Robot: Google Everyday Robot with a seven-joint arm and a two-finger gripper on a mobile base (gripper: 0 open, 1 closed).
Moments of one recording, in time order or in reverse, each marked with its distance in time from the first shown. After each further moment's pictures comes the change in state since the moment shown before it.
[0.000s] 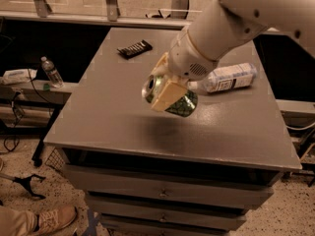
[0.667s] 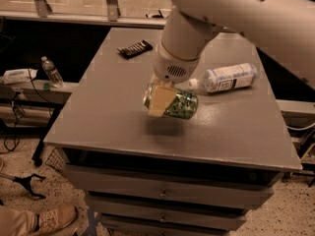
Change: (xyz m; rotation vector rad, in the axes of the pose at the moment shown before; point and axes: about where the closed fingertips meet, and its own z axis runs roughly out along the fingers) arm 0.013 -0.001 0.025 -0.034 0.276 0.084
